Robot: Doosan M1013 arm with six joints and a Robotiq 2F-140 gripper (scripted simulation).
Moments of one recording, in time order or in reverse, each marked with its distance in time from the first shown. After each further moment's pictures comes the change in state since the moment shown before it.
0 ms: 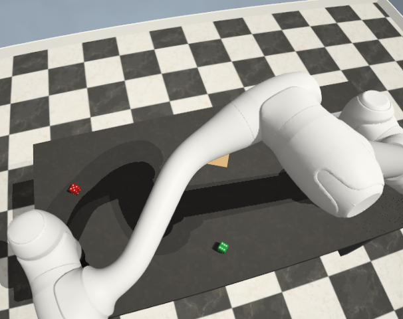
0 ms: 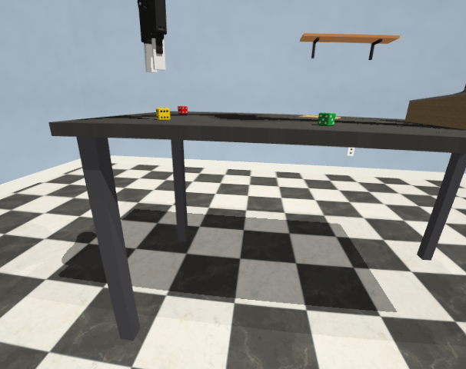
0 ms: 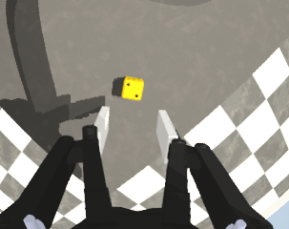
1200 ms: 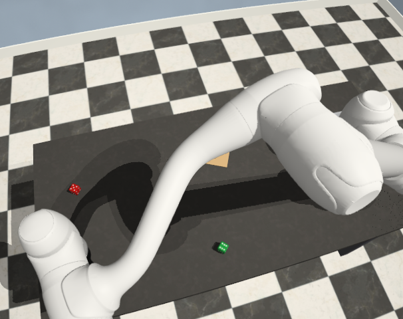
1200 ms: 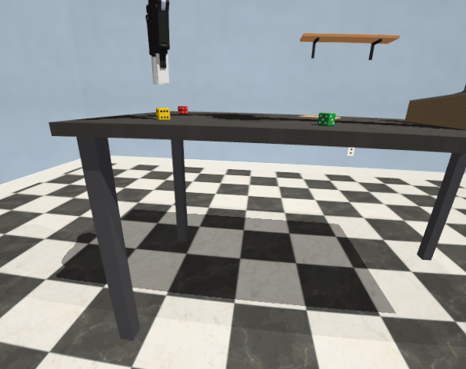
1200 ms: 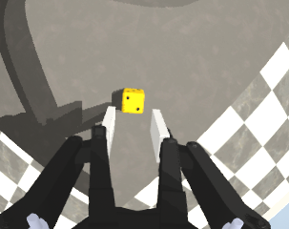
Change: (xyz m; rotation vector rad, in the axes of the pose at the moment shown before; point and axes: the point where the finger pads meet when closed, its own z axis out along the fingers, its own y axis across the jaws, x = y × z) arm 0.013 -0.001 0.028 0.000 0.001 0.093
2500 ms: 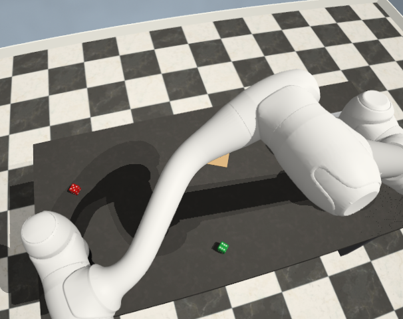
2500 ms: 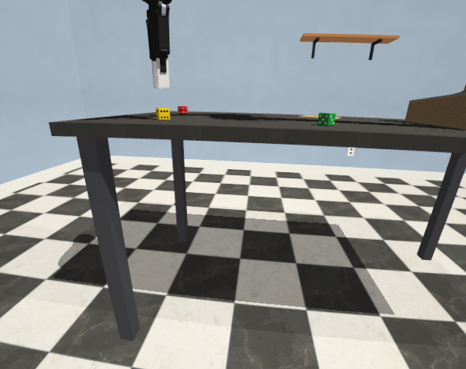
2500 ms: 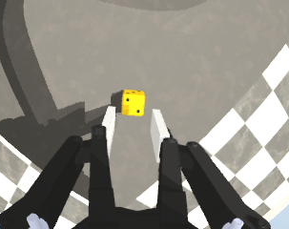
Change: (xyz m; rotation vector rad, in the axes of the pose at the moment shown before) arm 0.000 0.000 0.010 0.000 0.000 0.000
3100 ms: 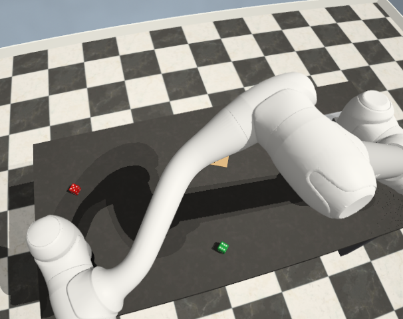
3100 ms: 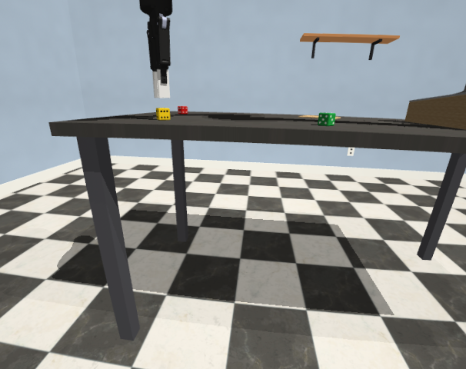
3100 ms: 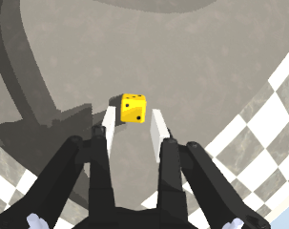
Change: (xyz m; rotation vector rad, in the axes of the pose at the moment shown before) arm 0.000 0.000 0.025 0.000 0.000 0.000
